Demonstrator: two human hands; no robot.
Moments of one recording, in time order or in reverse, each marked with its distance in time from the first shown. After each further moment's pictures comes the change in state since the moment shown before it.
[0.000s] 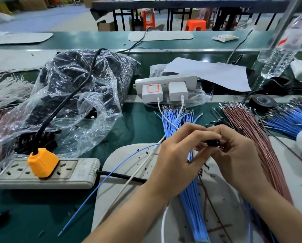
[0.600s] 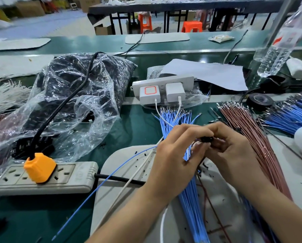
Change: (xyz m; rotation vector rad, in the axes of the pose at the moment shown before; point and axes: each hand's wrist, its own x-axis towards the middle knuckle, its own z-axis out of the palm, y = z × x) left_hand -0.001 -0.003 0.000 0.028 0.029 0.022; right_hand 0.001 0.002 0.002 0.215 -0.049 0.047
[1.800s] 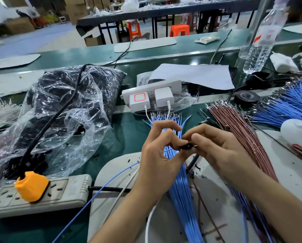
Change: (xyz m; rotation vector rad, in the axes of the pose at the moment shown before) left_hand 0.005 -0.004 -0.006 -0.109 -0.003 -0.218; right_hand 0.003 -0.008 -0.005 0.399 -0.107 0.138
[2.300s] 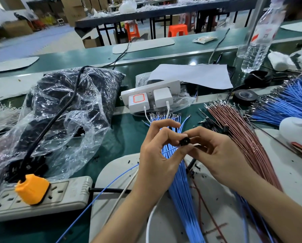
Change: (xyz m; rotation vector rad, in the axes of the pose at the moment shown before) left_hand 0.001 -0.001 -0.002 -0.037 -0.005 -0.013; right_hand -0.002 0.000 0.006 -0.312 0.044 -0.040
